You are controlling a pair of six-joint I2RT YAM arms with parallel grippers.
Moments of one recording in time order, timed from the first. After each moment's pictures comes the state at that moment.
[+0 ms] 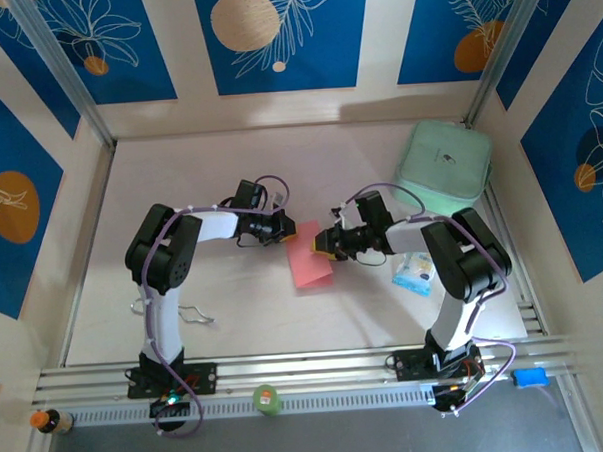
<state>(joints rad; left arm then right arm) -0.46 2.05 1.16 -0.05 0.67 -0.70 0.39 1.77 0.76 0.13 -0.91 0.72</state>
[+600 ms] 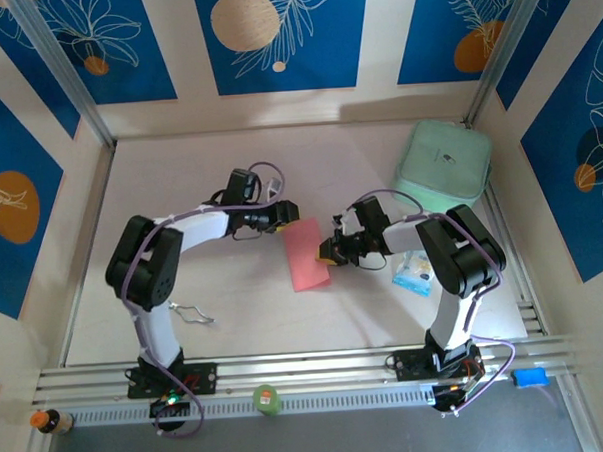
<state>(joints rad) -0.46 1.85 1.12 -0.03 0.68 -0.70 0.41 1.80 0.76 0.05 -0.82 0.74</state>
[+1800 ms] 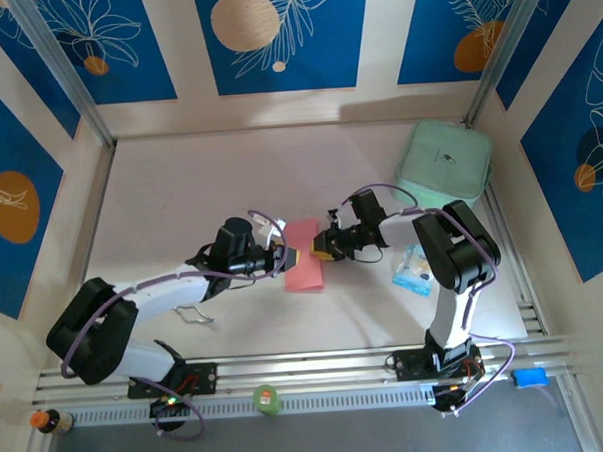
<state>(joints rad) -0.68 1.39 0.60 0.26 0.42 -0.38 0.40 1.85 0.85 0.00 -0.90 0.72</state>
